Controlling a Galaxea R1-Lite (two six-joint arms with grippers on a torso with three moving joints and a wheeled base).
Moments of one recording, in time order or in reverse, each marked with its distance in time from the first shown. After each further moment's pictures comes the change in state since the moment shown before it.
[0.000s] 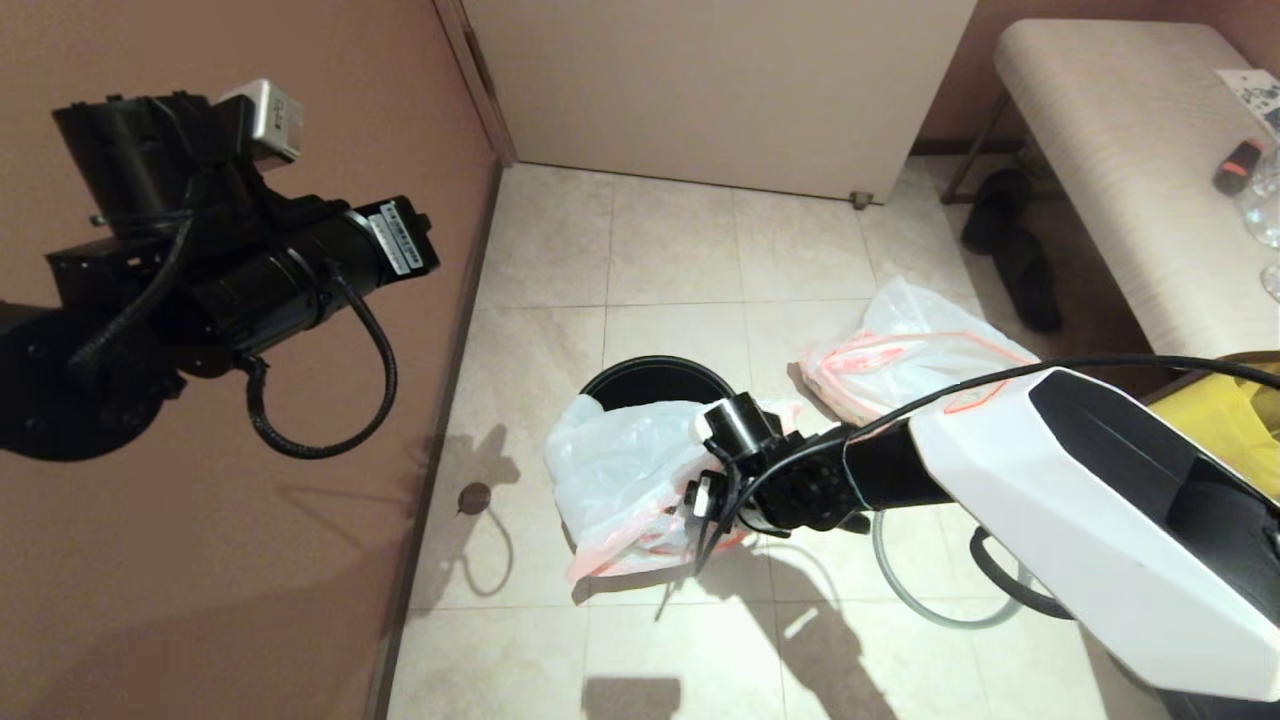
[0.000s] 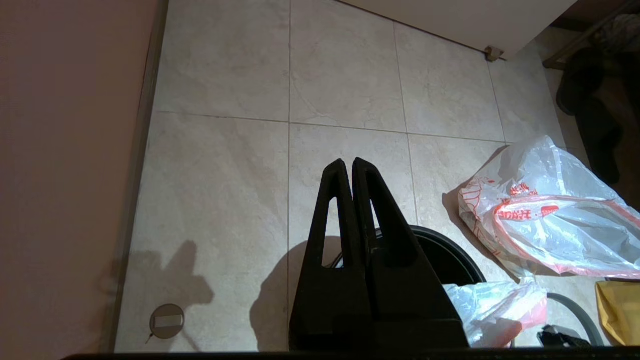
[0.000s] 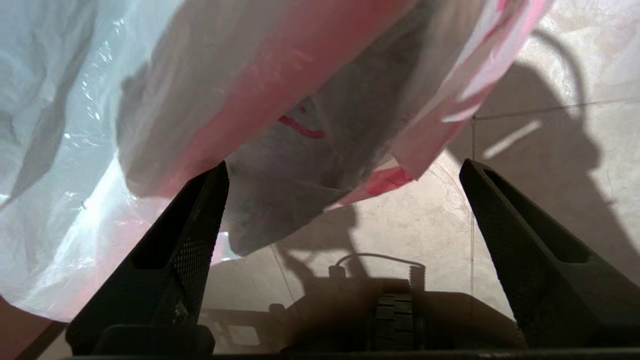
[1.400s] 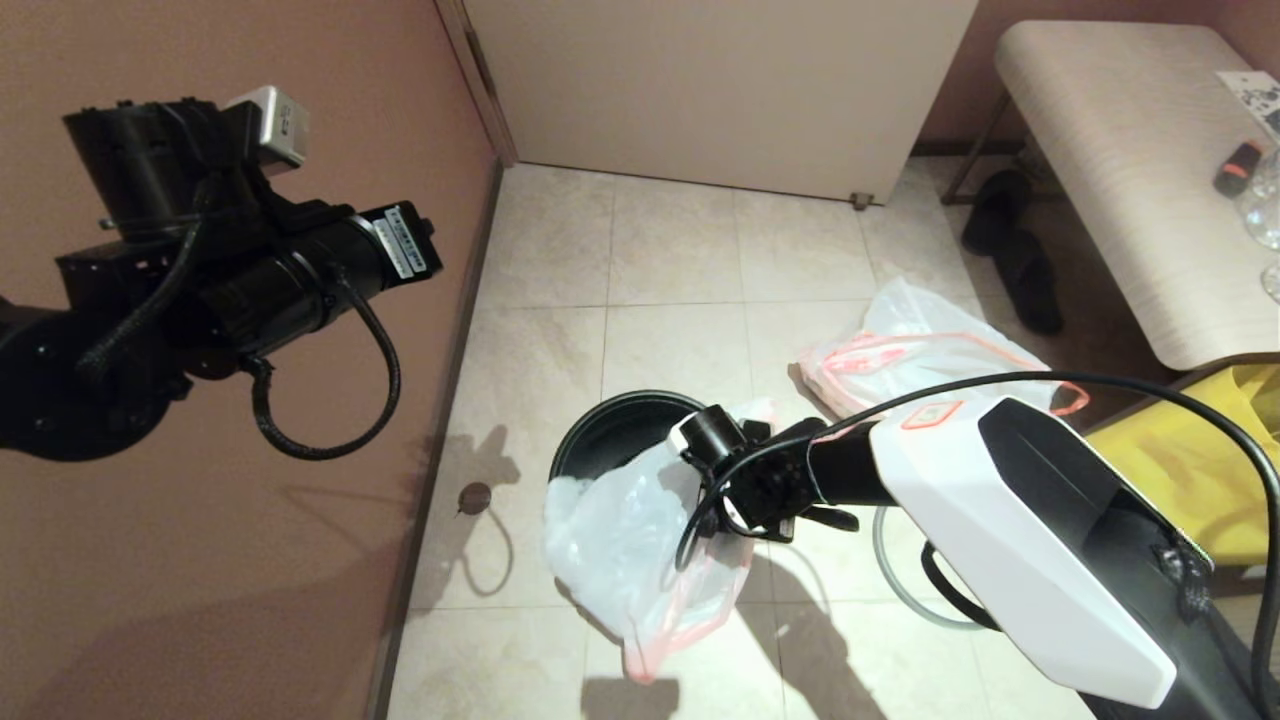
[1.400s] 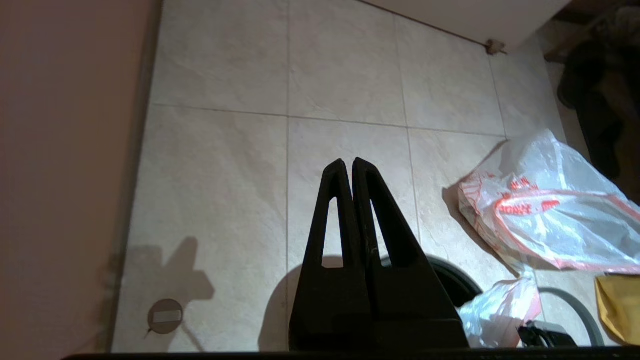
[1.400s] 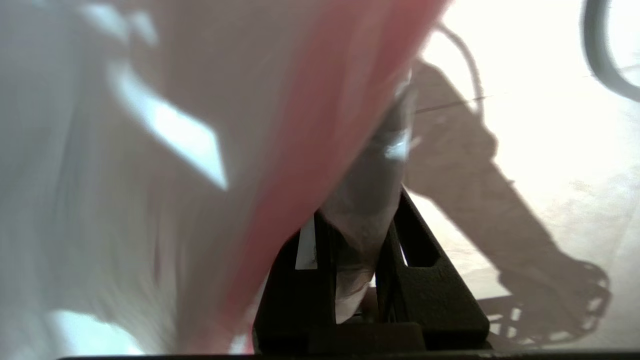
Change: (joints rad) left arm -0.006 0.010 0.001 0.002 0.000 0.000; right arm 0.009 0.128 -0.244 0.292 -0.153 0.016
